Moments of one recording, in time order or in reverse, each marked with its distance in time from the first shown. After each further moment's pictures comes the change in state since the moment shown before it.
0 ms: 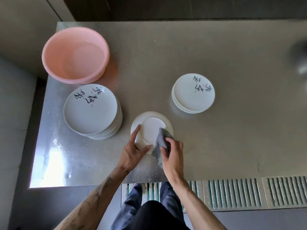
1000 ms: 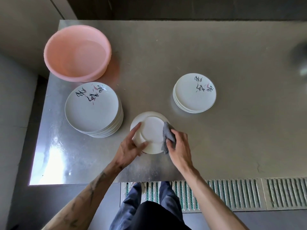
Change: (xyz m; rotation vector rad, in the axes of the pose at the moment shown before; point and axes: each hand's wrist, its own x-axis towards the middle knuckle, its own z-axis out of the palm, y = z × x) left_hand 0.010 -0.004 -0.018 -0.178 -0.100 0.014; right_hand 0.039 0.003 -0.023 -0.112 -0.118 -0.016
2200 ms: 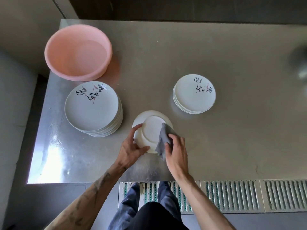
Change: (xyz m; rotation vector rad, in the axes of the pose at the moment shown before) left_hand -0.003 0.000 0.011 0.037 0.038 0.062; right_hand -0.020 -0.004 0.012 -0.027 0.077 -0.032
